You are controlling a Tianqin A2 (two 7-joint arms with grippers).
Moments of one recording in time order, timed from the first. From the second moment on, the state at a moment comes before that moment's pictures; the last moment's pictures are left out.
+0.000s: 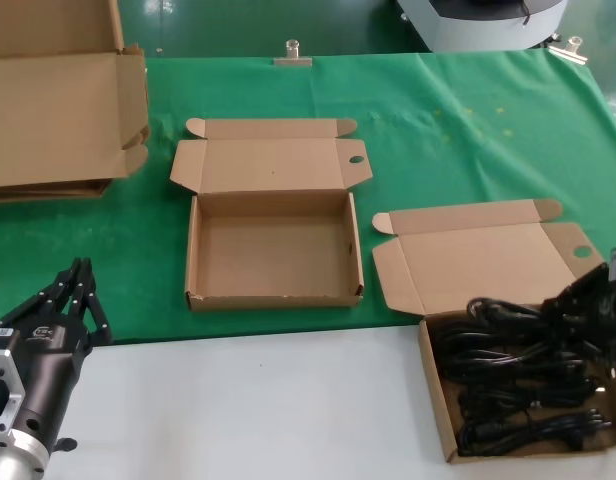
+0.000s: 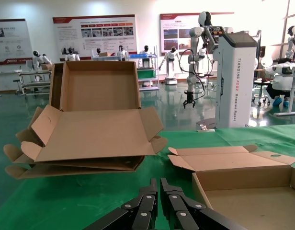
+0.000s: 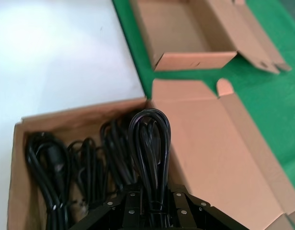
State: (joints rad) left arm 0.00 -0.30 1.60 -1.60 -1.80 0.00 0.00; right arm 0.94 0.76 -2.07 1.02 1.33 -1.11 0.00
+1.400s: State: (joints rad) left arm 0.00 -0.30 1.60 -1.60 -1.80 0.00 0.00; right arm 1.25 0.27 -2.20 0.77 1.24 -0.98 -0.10
